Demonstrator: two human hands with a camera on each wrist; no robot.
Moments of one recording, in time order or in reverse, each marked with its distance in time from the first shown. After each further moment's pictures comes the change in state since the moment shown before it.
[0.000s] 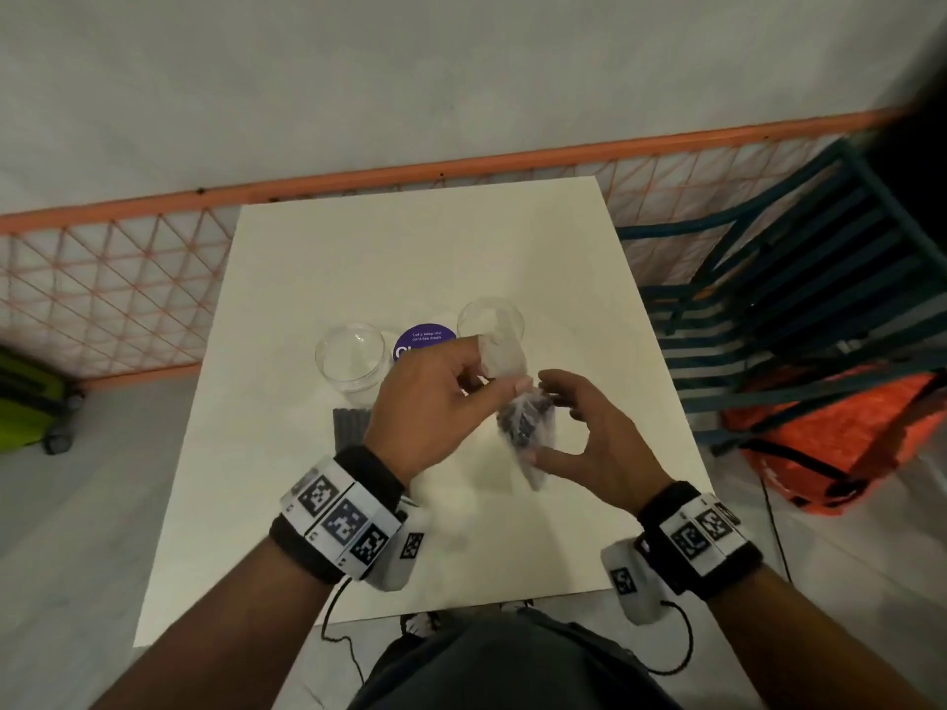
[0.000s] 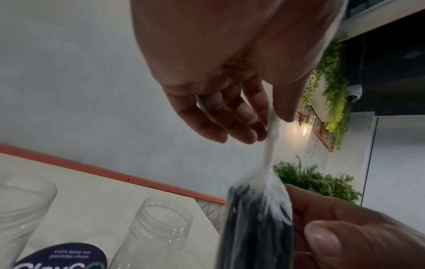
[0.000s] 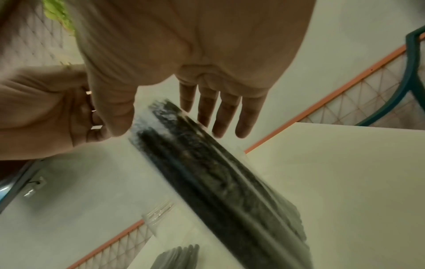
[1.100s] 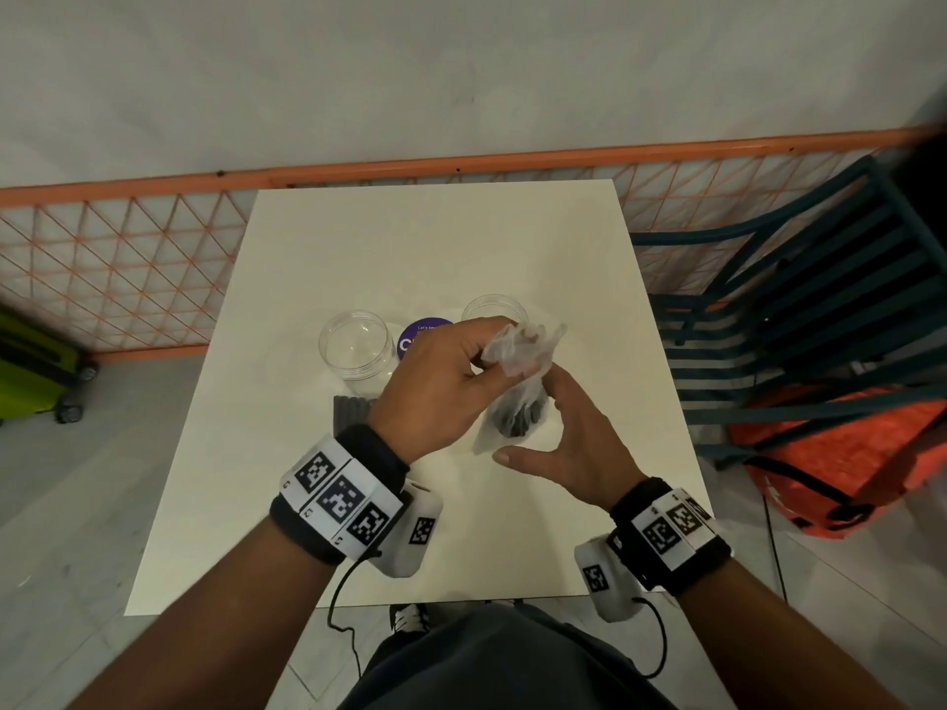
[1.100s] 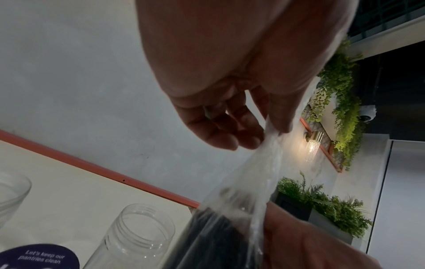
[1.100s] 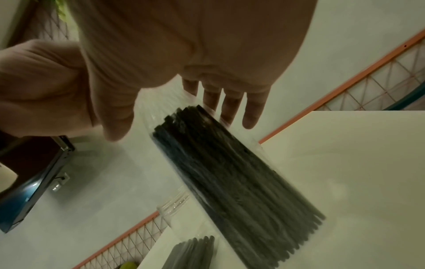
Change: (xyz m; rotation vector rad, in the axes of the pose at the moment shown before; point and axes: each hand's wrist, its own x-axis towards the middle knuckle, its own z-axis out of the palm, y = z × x) left_hand 0.010 0.013 0.008 -0.103 -0.015 0.095; right_hand 0.013 -0.001 0.009 0.007 -0.077 -0.009
